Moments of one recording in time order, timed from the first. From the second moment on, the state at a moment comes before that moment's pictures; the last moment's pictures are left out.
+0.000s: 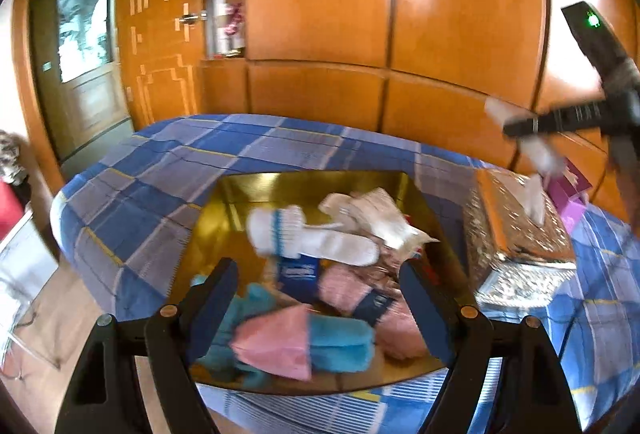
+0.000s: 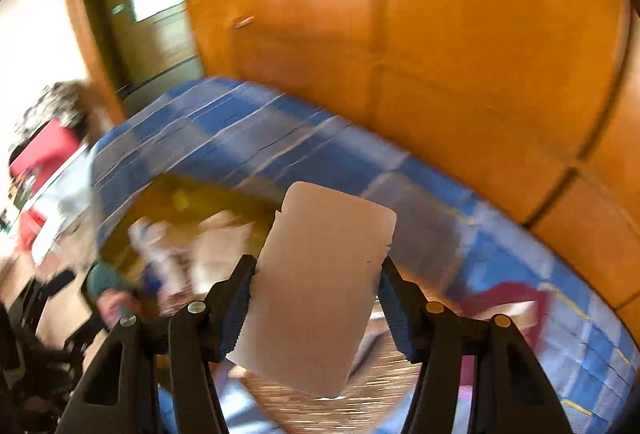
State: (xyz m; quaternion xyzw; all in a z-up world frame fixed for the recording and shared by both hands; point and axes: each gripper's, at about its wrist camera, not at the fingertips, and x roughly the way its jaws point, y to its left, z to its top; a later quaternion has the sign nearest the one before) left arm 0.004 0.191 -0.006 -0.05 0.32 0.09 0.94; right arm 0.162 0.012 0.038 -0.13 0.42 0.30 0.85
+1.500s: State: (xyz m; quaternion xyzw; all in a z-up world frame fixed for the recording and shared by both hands) left arm 0.000 0.196 -0.007 -0.06 0.31 0.12 0.94; right arm 0.069 0.021 -0.014 -0.07 0.32 0.16 0.93
